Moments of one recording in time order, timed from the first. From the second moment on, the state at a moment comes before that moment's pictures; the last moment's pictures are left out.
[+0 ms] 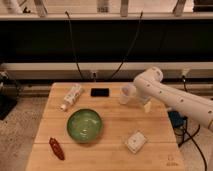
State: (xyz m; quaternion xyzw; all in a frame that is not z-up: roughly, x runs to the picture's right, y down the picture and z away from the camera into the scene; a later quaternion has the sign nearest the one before) arm 0.199 0.083 0.845 -0.24 -0.06 -0.28 0.93
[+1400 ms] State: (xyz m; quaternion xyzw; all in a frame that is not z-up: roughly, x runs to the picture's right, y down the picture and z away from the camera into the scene) arm 0.156 0.071 0.871 -0.23 -0.10 -0.30 0.92
